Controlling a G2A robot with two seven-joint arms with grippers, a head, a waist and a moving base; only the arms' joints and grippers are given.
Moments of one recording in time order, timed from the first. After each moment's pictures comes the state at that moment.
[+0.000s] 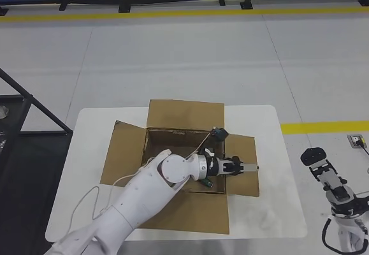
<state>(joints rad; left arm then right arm) 0.39 -1.51 -0.54 -0.86 -0.17 -0.43 -0.68 -1.38 -1.18 1.83 -1.70 0.21 -0.86 0.59</state>
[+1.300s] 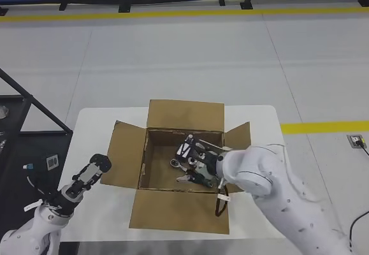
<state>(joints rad) 1.43 -1.20 -1.83 -1.79 -0.24 -0.58 -0.74 -0.56 -1.28 0.84 -1.54 -0.89 -0.40 1.02</state>
